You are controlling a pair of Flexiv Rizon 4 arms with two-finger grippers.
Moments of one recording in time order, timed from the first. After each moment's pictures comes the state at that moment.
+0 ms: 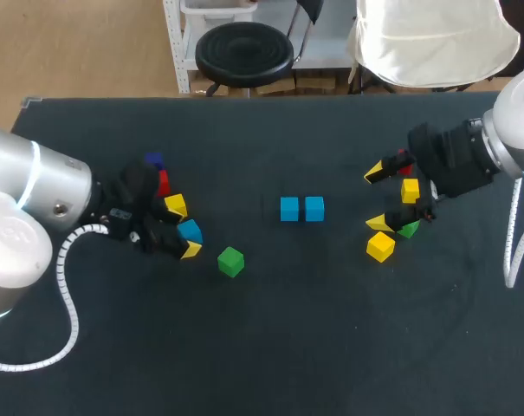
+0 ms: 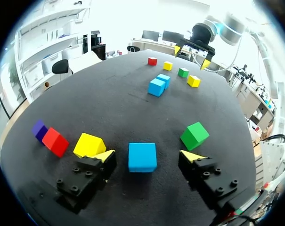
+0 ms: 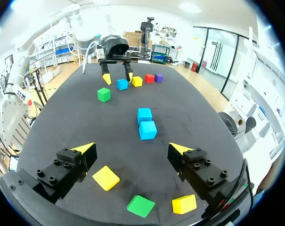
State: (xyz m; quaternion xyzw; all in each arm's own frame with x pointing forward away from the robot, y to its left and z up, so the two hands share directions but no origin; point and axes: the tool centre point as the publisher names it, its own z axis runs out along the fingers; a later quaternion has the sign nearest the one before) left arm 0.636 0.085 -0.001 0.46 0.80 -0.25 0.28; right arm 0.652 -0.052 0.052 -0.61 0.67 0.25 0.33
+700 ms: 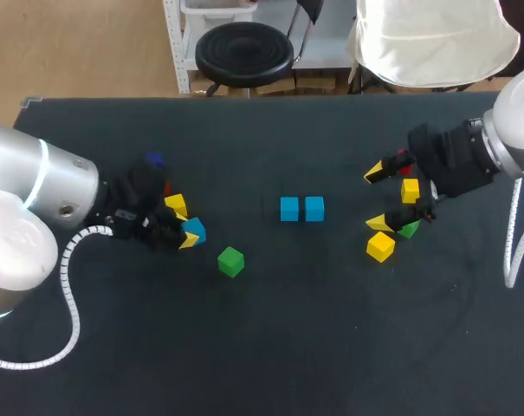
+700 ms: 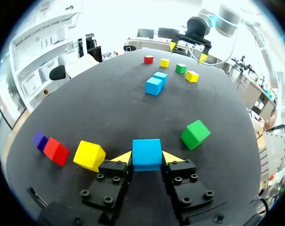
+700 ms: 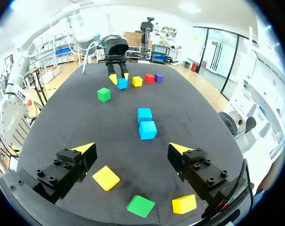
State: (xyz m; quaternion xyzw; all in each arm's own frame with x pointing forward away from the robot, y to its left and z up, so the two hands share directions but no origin) left arm 0.635 0.079 0.002 0.50 0.78 -0.22 0.29; right arm 0.652 -0.052 0.052 -0.61 0.67 0.25 0.33
